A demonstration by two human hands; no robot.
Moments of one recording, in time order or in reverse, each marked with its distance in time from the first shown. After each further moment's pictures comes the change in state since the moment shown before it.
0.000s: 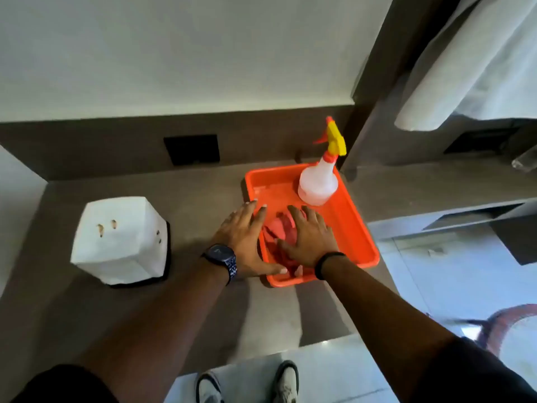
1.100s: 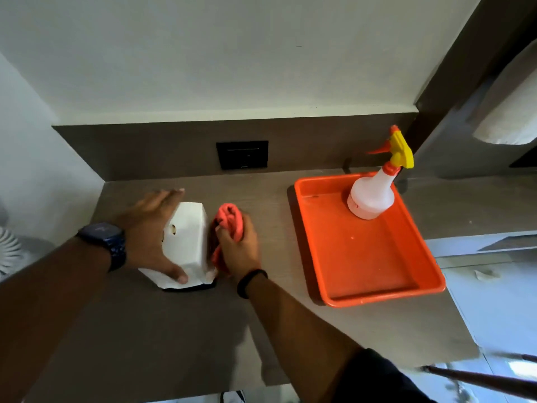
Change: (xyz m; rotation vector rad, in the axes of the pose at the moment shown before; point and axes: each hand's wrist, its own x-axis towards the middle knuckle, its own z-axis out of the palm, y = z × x) left_hand -0.088 -0.173 -0.133 0.171 -0.210 -0.264; right_hand 0.031 -0.206 0.105 1.188 0.078 0.053
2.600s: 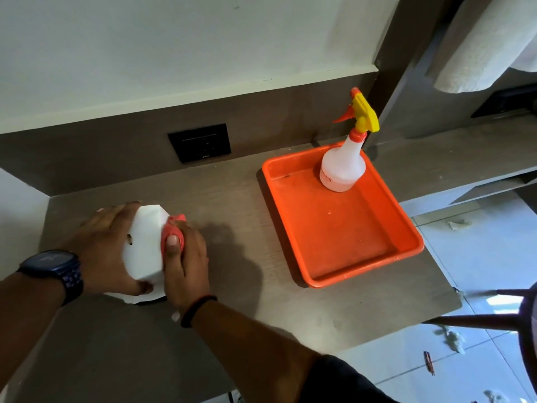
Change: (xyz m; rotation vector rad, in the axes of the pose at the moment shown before) left_hand 0.019 -0.014 0.034 0.057 0.206 0.071; right_hand -0.032 0.023 0.043 -0.003 0.052 -0.204
